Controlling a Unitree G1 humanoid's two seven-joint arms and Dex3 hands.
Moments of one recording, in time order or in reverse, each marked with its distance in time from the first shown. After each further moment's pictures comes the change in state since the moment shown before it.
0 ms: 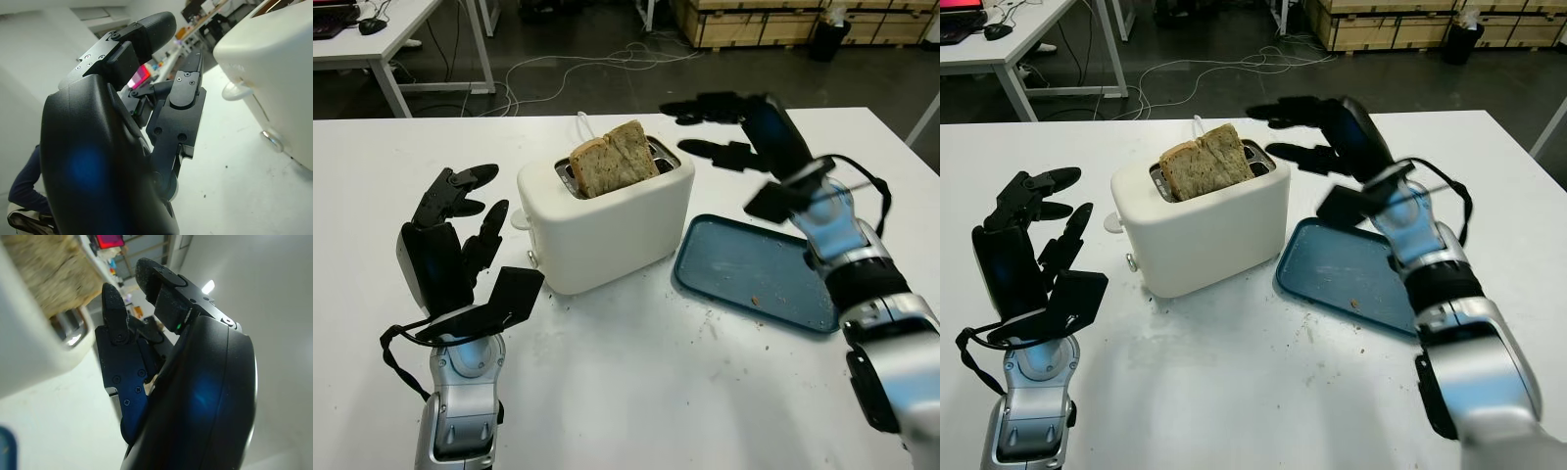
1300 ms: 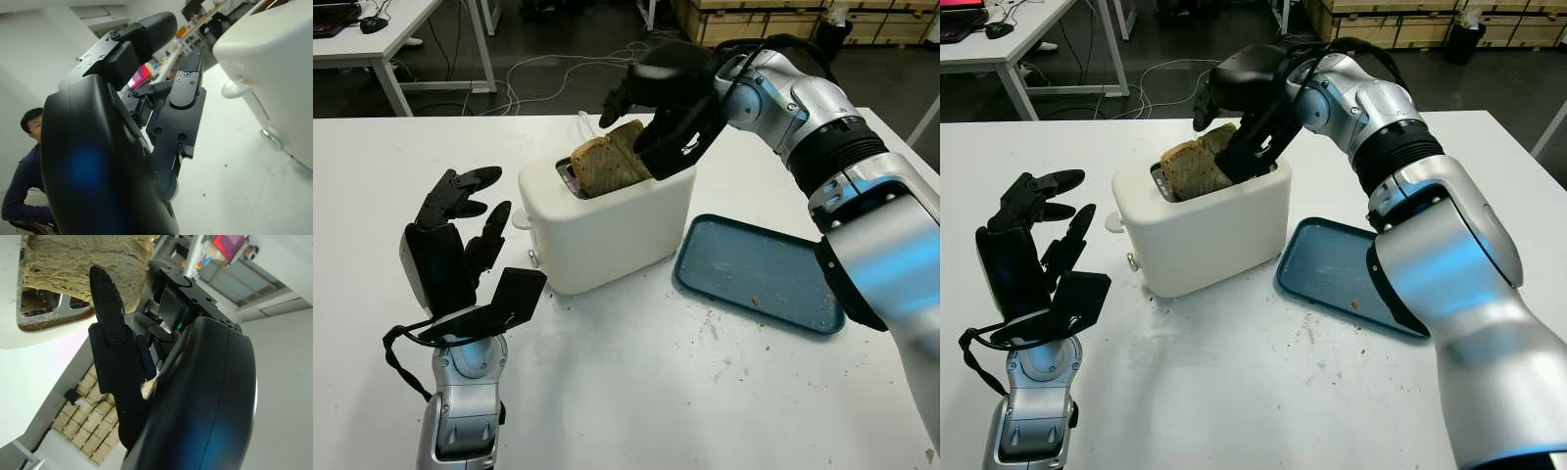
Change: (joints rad) left arm 0.003 -0.001 -0.003 0.007 0.001 -0.010 0.010; right arm -0.479 0.073 0.352 0.351 -0.494 0.113 0.218
